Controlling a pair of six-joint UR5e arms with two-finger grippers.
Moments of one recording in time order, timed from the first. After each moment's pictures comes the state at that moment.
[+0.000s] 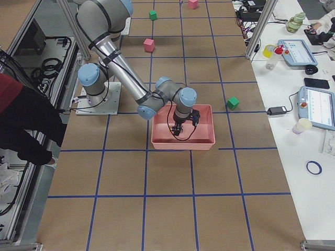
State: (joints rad) left arm -1.59 -1.52 -1.64 -1.39 1.57 0.00; right arm 0.91 -1.19 1.93 -2.20 -1.63 -0.52
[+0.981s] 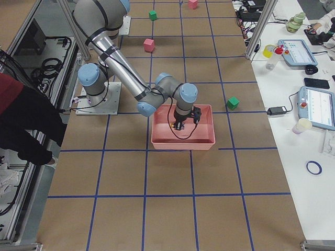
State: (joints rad) left arm -1.59 -1.52 -1.65 -1.39 1.58 0.00; right arm 0.92 -1.28 1.87 -2.09 -1.63 -0.50
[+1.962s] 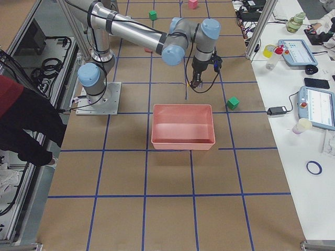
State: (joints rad) left arm -1.59 -1.52 -1.64 -1.39 1.57 0.00; right arm 1.33 -1.34 1.56 -1.74 -1.65 -0.18
